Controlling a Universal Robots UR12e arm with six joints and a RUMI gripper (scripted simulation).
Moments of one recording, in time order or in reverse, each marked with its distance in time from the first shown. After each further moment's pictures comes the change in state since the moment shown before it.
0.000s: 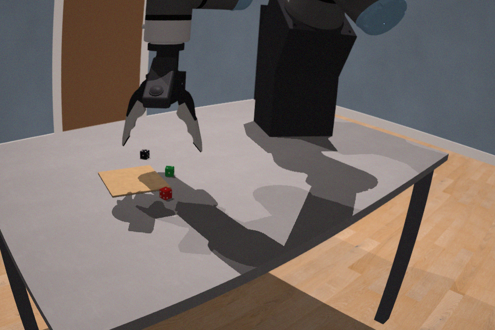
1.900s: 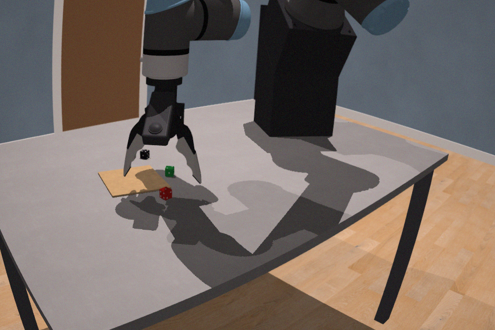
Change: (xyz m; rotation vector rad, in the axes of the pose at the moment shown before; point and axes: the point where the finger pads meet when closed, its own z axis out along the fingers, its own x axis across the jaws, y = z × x) arm 0.000 0.001 0.066 -0.001 -0.002 -0.001
